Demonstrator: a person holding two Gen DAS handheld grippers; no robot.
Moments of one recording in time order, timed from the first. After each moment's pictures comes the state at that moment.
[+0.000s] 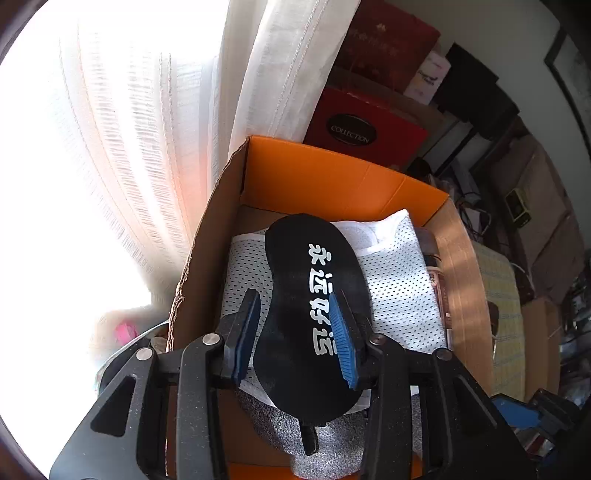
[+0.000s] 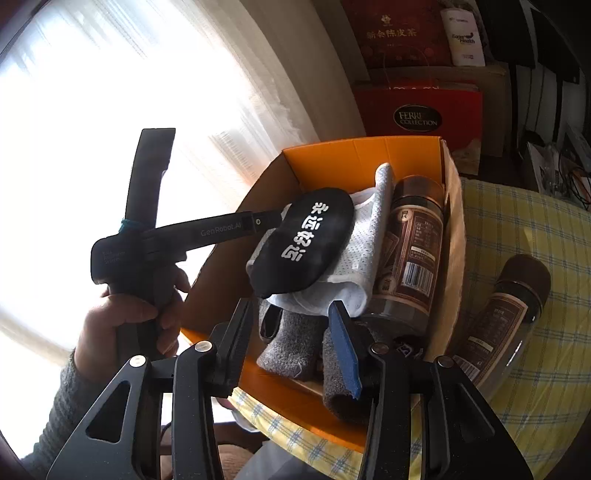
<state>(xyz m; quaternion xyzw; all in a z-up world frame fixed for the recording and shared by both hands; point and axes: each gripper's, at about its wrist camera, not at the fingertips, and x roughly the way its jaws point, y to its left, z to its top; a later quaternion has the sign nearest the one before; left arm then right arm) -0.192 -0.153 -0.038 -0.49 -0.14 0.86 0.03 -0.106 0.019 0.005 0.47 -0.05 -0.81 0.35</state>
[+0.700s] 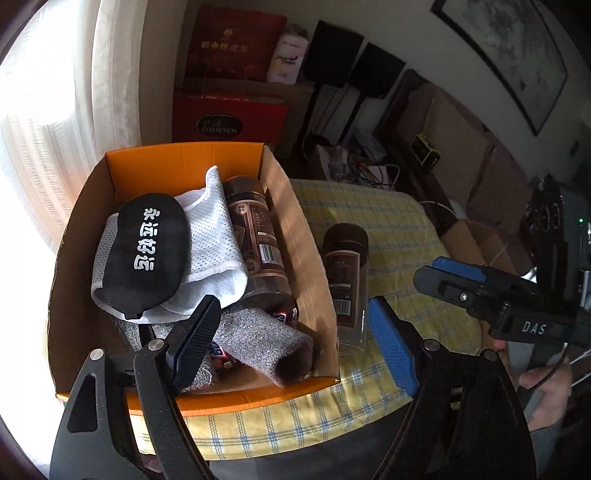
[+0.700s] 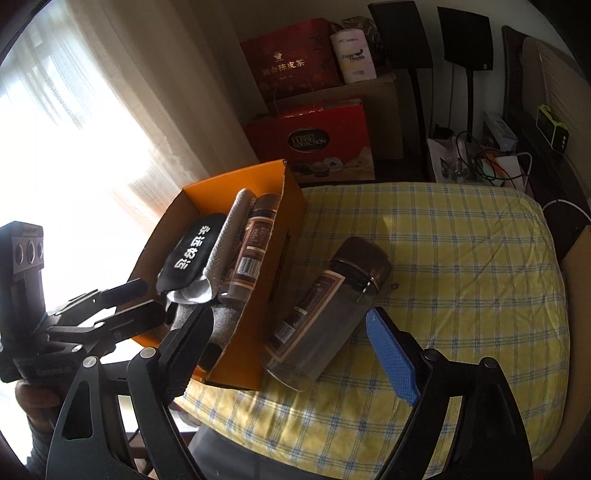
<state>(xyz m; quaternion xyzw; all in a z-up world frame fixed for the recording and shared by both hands) -0.092 -0.023 0.018 -0.46 -0.08 0.87 0.18 -0.100 0.156 0.008 0.45 -0.07 -0.86 0.23</state>
